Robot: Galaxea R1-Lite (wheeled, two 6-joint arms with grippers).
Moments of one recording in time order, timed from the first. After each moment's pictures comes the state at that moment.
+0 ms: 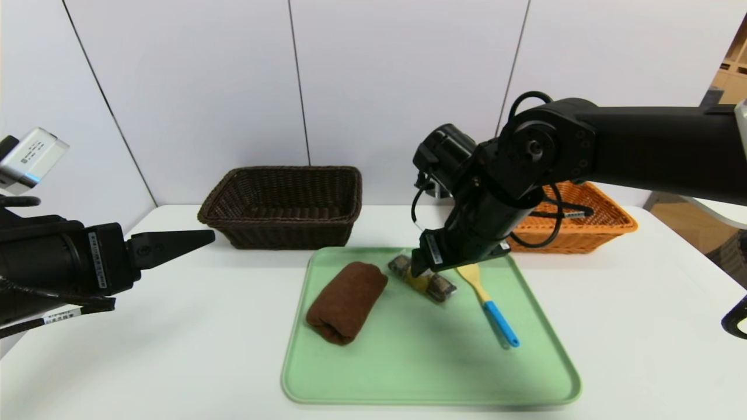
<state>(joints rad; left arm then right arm) -0.25 1.13 -0.78 -0.02 -0.15 -0.32 0.64 2.12 -1.93 0.94 -0.13 0.29</state>
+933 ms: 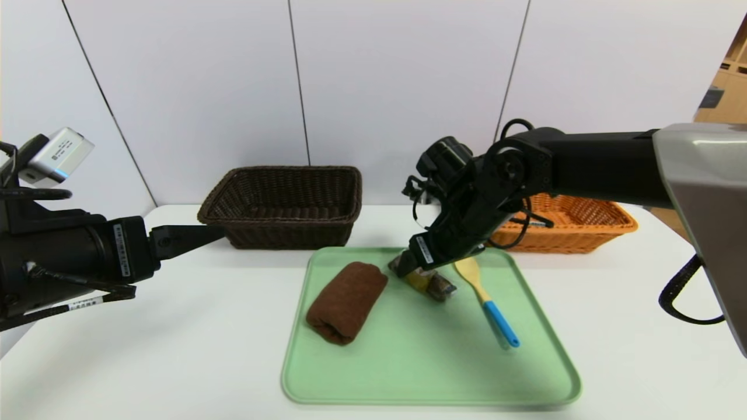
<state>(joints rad) -0.26 1.19 -0.80 -0.03 -0.13 -0.33 0.57 2.21 -1.93 0.79 0.04 0.11</state>
